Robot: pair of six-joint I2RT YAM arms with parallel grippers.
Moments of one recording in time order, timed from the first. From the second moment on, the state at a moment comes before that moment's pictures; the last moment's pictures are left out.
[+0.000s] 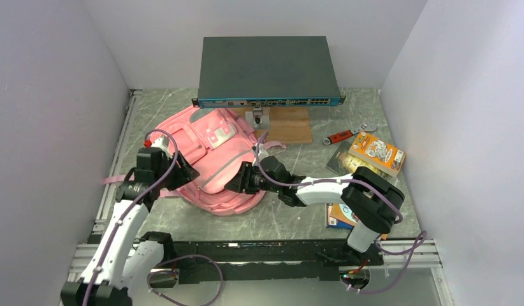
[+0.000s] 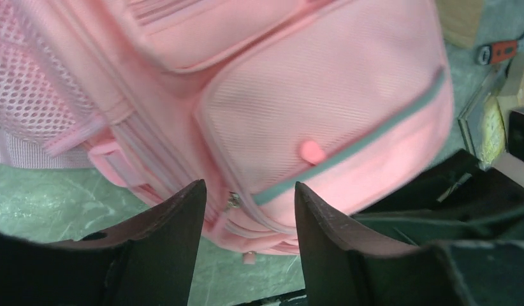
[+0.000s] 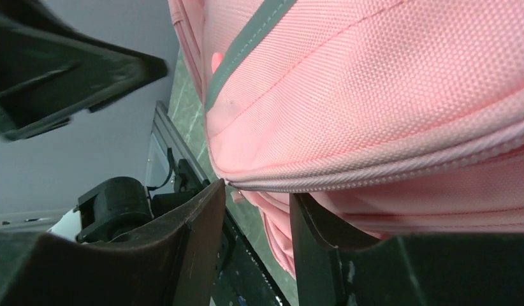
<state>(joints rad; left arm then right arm) -0.16 0.78 0.68 -0.62 0.17 -0.58 0.96 1.65 0.74 0.52 -0.18 0.98</state>
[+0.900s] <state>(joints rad) 0.03 0.97 0.50 -0.41 0.45 -0.73 0.96 1.71 0.82 0.53 -0.17 0.94</state>
